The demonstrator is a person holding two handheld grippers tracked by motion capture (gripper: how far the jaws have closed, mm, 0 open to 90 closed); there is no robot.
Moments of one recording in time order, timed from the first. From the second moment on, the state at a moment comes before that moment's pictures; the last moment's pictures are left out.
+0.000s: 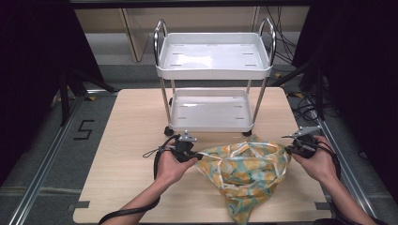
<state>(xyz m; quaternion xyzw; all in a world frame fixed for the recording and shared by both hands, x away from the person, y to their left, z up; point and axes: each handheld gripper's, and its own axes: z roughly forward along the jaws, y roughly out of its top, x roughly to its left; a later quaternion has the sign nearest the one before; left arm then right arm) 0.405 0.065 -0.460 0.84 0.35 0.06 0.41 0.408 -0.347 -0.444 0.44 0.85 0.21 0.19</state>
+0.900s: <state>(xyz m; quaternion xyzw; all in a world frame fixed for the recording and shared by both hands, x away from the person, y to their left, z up) 0.393 0.039 -0.427 0.85 0.28 0.10 0.44 0.352 -0.261 -0.394 0.18 0.91 0.33 0.16</state>
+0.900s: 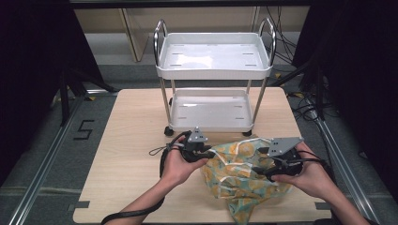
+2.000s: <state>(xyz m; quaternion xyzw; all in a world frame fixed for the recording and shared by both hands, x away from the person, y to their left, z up) 0.397 0.038 -0.425 0.85 0.28 0.11 0.43 0.359 -0.265 -0.395 0.12 0.93 0.35 0.07</state>
